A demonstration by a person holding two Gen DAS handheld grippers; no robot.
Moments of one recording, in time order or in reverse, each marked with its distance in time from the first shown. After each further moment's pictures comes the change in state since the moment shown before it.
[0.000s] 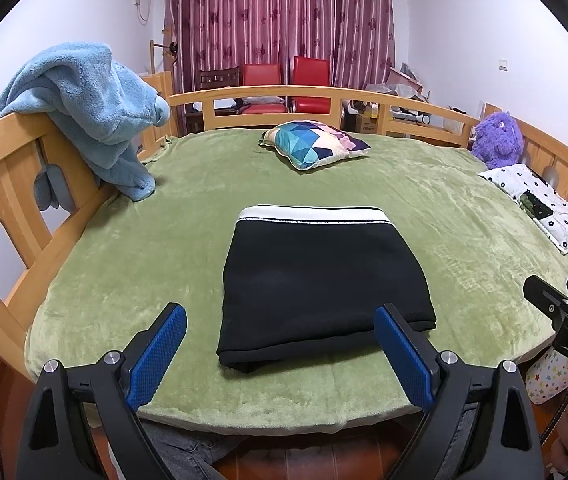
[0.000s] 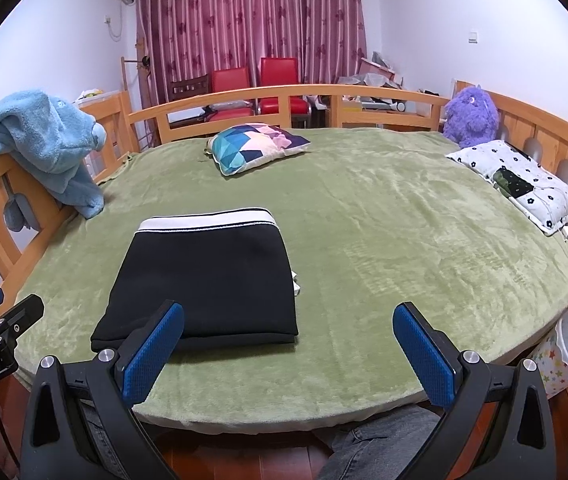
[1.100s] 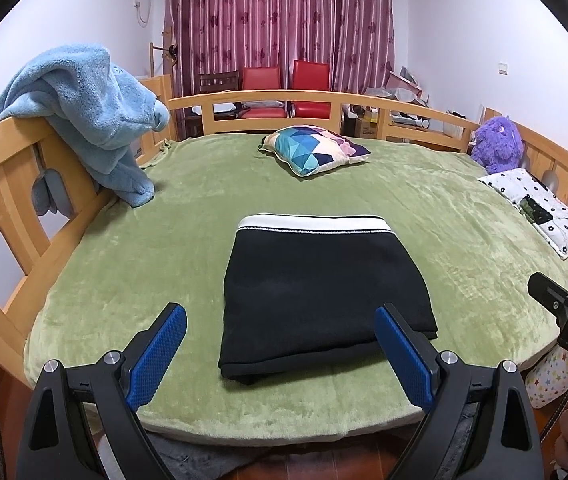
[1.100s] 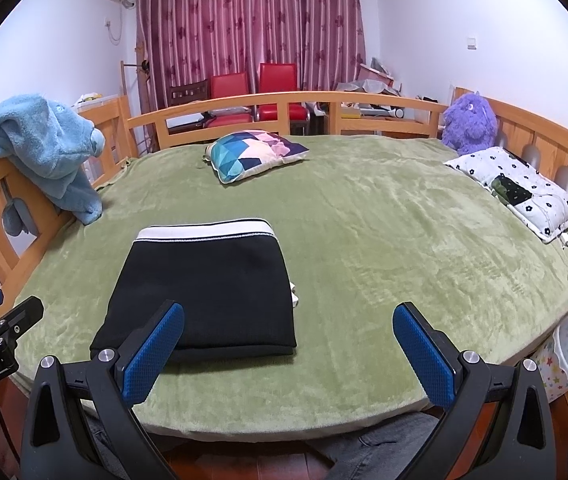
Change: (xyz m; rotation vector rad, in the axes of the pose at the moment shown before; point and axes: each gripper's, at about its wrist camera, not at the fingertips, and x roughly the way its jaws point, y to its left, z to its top) left arm 0.001 -0.003 0.008 -0.015 -0.009 -0.004; right arm 0.001 0.004 0.014 -0.005 -0.021 -0.015
